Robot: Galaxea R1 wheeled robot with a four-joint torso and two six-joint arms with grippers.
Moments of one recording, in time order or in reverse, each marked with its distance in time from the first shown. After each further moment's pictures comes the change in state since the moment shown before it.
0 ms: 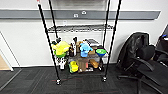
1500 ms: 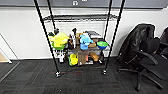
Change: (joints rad) left arm -0.091 -0.004 0.013 0.003 0.018 0.000; right arm 0.060 0.128 -0.164 0.004 0.005 0.008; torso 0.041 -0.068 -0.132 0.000
